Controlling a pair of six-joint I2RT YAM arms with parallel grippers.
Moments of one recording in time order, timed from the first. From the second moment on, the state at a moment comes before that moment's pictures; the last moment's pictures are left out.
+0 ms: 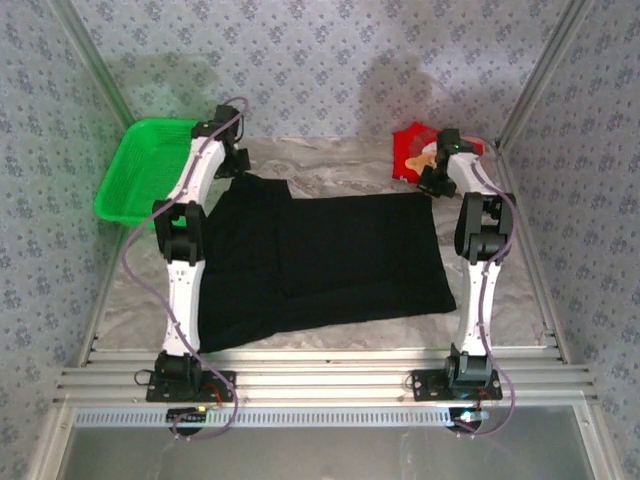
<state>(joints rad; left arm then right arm) -0.15 2.47 2.47 -1.15 -0.09 -0.34 -0.04 2.39 2.04 -0.84 -0.03 0.35</state>
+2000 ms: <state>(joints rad) -0.22 1.27 0.99 -0.92 -0.08 -0.60 -0.08 1.83 1.23 -0.61 -0.08 0.24</state>
